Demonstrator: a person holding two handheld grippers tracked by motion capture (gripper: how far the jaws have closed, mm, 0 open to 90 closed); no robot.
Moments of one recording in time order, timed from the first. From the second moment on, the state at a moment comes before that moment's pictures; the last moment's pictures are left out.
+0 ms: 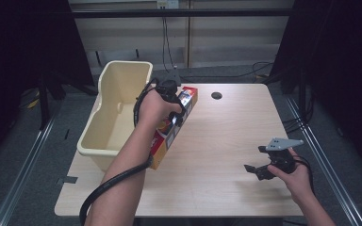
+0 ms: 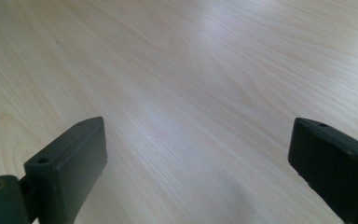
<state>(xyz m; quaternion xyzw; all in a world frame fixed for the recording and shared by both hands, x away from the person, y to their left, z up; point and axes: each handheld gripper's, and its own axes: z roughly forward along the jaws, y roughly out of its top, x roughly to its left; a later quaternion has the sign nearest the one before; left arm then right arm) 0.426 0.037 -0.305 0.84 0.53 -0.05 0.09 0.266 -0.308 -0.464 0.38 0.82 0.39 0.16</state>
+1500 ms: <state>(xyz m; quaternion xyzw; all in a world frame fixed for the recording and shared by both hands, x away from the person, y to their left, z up) 0.422 0.109 -0.227 0.80 0.58 -0.05 0.13 0.265 -0.308 -0.463 0.38 0.82 0.39 0.16</state>
